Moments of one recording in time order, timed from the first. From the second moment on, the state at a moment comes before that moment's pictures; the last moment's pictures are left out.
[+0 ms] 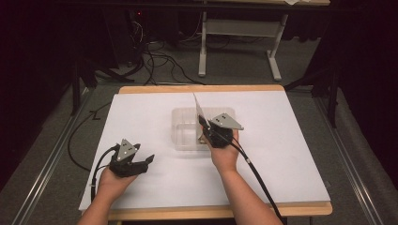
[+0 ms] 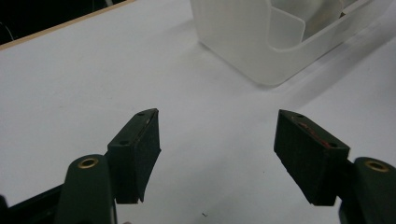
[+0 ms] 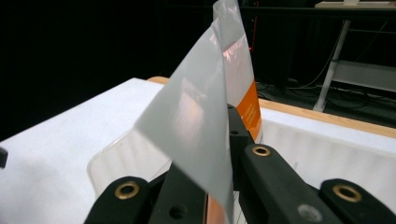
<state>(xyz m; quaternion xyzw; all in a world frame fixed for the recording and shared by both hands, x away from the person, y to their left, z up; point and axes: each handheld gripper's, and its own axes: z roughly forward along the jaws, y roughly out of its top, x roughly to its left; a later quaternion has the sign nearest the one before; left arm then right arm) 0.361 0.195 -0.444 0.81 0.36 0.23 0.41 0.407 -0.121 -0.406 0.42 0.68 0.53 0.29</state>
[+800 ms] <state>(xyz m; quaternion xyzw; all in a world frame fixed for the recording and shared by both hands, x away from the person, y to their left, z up) 0.362 0.194 -0.442 0.81 0.36 0.24 0.41 0.396 -0.127 -0.405 0.42 0.69 0.52 0.29</state>
